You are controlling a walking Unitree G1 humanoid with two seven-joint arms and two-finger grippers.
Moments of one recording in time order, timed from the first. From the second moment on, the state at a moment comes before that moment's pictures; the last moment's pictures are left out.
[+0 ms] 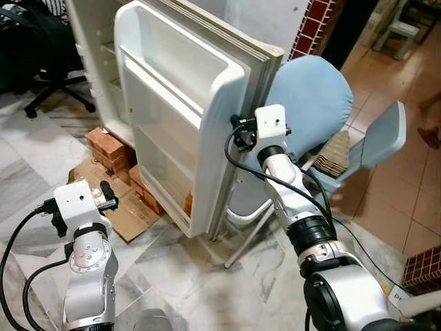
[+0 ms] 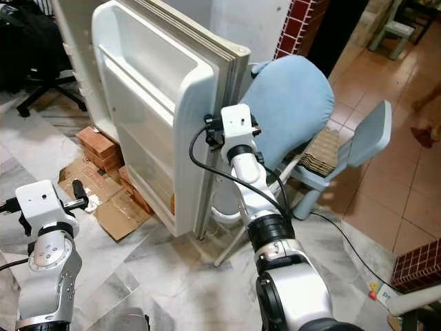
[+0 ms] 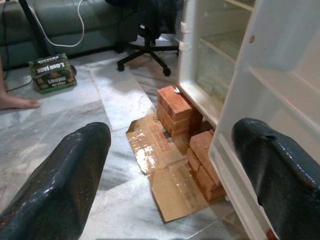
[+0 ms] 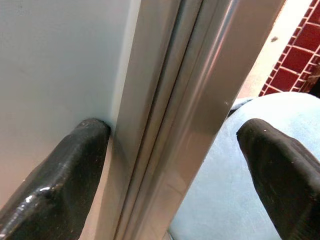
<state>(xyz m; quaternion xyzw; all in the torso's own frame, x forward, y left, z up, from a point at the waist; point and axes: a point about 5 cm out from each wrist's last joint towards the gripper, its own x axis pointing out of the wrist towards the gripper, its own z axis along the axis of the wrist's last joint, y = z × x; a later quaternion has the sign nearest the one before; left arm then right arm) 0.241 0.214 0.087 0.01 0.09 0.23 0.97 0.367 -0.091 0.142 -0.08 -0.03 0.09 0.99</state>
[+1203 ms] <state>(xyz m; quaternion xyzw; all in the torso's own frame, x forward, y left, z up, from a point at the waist) 0.240 0.208 0.079 -0.02 0.11 0.21 0.97 0.349 -0.119 0.060 -0.12 0.24 0.26 0.93</state>
